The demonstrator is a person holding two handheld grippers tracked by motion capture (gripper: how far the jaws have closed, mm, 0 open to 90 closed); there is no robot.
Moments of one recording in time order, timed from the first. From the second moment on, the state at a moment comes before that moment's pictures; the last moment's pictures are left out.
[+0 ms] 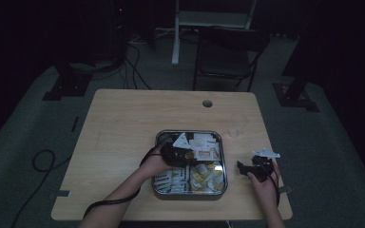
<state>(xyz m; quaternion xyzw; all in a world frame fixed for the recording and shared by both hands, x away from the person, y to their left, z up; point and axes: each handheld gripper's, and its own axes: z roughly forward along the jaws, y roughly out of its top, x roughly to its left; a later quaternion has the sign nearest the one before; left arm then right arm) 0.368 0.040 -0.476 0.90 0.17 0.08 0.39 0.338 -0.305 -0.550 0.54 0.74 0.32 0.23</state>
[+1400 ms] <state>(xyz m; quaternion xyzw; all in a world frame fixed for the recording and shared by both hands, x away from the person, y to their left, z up) 0.375 0.076 -0.437 0.89 0.20 0.11 0.39 0.338 -0.305 -0.550 0.54 0.74 0.32 0.23</state>
